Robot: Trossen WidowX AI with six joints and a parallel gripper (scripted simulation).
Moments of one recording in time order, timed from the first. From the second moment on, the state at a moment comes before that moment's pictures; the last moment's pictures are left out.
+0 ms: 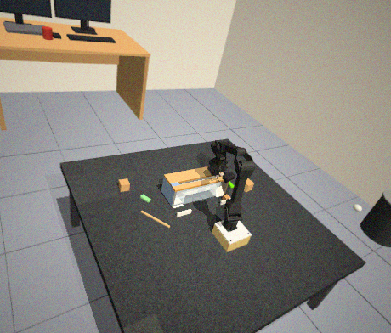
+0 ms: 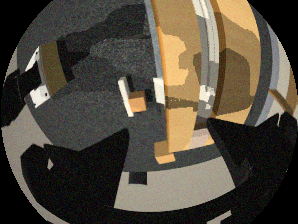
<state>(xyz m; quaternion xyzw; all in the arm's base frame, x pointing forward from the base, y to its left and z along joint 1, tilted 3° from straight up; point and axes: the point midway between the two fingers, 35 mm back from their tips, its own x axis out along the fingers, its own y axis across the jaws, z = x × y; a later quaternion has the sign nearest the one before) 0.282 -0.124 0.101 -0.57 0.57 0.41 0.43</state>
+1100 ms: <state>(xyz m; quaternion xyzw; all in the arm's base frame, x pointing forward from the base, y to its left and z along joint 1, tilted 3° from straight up) 0.268 -0.155 0.115 -0.05 0.65 -0.08 0.75</state>
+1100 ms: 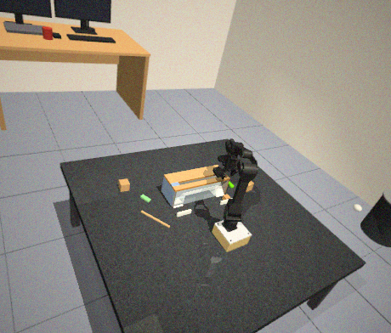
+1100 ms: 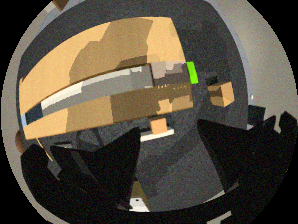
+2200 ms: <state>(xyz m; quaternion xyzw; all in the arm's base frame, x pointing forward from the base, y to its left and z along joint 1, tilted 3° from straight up) 0.246 -0.168 0.115 0.66 0.32 -0.50 0.46</state>
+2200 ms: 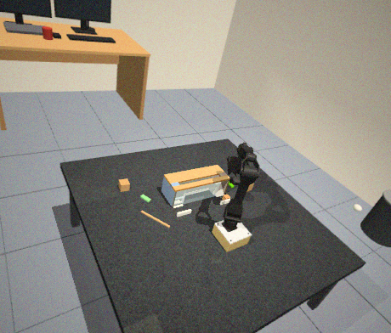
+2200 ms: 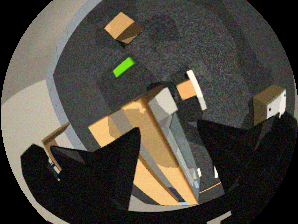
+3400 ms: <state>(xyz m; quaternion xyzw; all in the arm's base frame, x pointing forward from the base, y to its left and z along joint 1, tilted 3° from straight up) 0.235 -0.179 0.059 0.84 0.00 -0.54 -0.01</state>
